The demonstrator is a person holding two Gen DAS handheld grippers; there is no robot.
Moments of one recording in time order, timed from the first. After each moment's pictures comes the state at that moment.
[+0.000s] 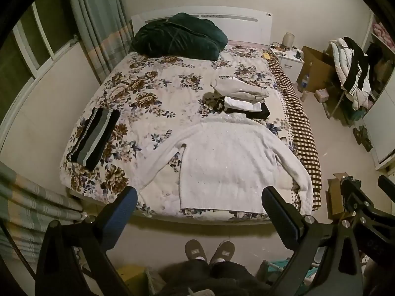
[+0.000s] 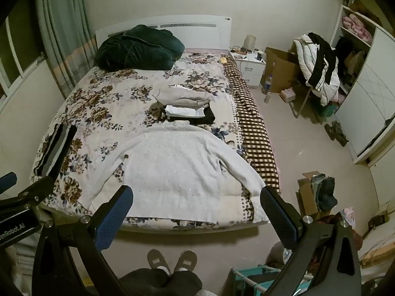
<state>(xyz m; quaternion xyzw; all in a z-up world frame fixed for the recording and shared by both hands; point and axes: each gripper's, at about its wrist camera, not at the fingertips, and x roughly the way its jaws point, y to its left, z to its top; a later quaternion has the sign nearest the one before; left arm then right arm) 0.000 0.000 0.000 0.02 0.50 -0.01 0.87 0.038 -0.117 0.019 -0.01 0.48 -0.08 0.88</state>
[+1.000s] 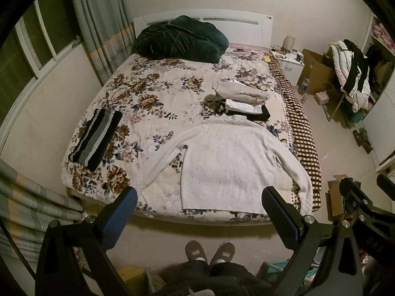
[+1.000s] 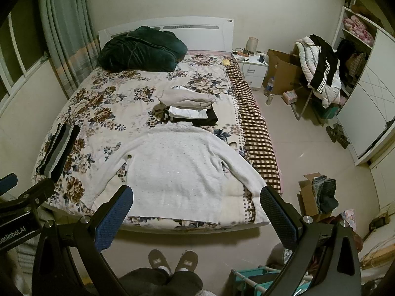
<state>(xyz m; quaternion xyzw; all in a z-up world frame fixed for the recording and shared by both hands) 0.001 0.002 0.006 0.02 0.50 -0.01 0.87 0.029 -0.115 0.025 -0.01 0.47 -0.08 0.88</state>
